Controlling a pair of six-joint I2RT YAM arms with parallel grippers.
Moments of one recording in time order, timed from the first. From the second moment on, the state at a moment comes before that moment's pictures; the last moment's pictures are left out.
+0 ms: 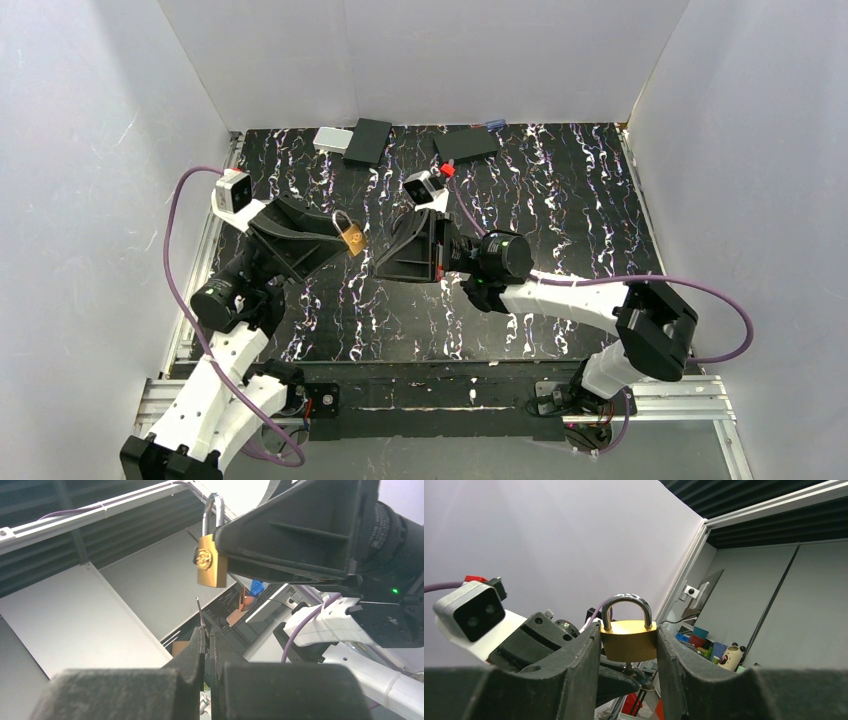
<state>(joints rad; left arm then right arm) -0.31 0.77 0.68 1.20 0.71 -1.57 1.10 1.52 0.98 1.43 -0.57 1.67</state>
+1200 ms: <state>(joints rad) -0.31 0.76 0.68 1.20 0.71 -1.53 1.10 1.59 1.05 1.44 -0.60 1.73</state>
